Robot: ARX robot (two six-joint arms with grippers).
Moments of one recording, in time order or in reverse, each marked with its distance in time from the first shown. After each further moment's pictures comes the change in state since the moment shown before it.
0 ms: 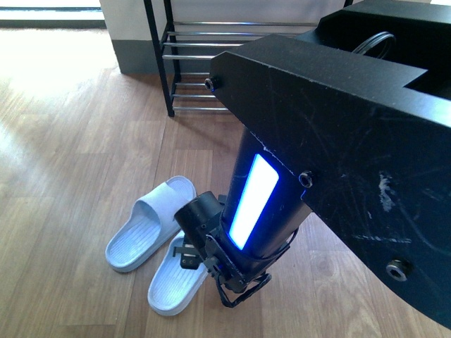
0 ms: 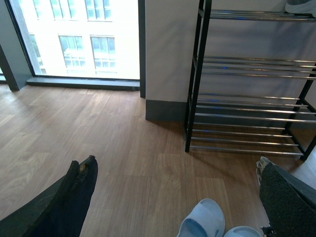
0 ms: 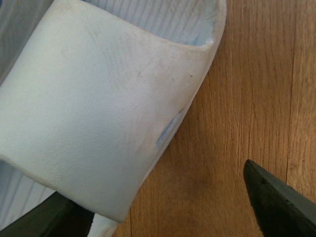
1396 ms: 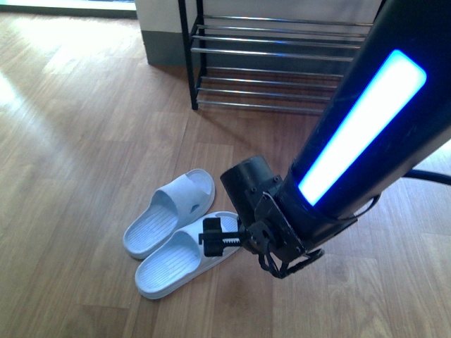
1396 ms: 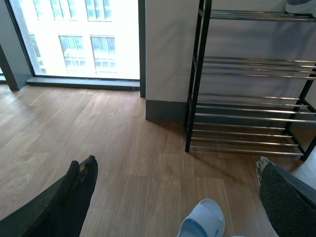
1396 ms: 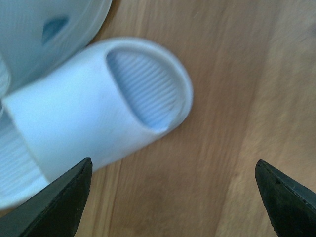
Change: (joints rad) left arm 0.000 0.000 0.000 0.000 0.000 0.000; right arm -0.073 -0.183 -0.172 0.008 -0.160 -0.294
